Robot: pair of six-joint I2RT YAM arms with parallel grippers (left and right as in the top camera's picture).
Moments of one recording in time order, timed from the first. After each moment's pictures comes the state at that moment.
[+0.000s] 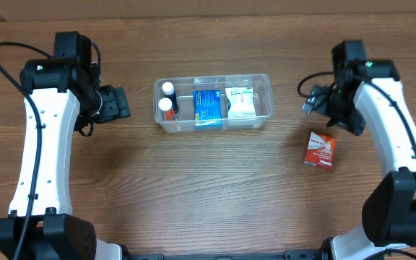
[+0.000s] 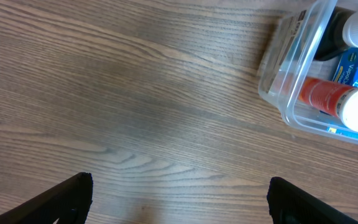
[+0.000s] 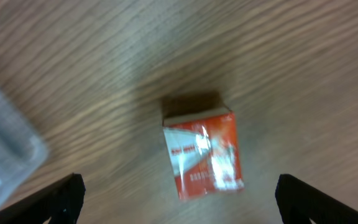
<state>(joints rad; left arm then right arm) 0.05 1.65 1.64 -1.37 0.00 -0.25 0.00 1.75 1.43 -1.16 0.10 0.51</state>
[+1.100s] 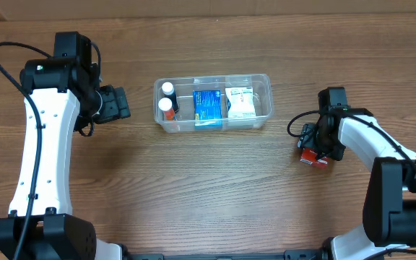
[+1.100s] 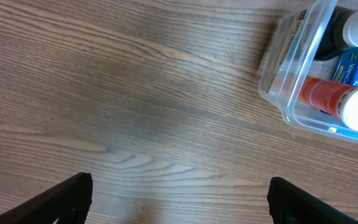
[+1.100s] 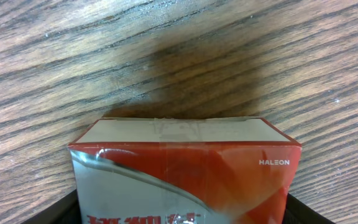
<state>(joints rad) 0.05 1.65 1.64 -1.37 0.00 -0.25 -0.01 1.75 0.97 -0.69 0.08 0.36</state>
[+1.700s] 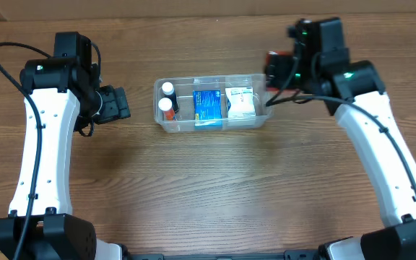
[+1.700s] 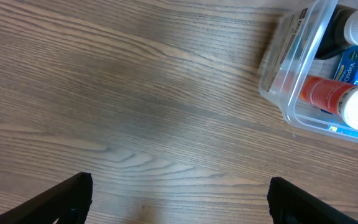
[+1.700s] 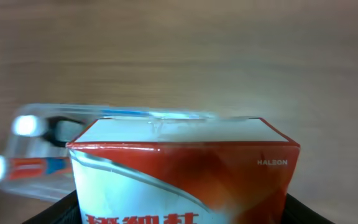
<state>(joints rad) 0.05 1.65 1.64 -1.38 0.00 -0.25 0.27 1.61 1.58 -0.83 -0.10 0.23</state>
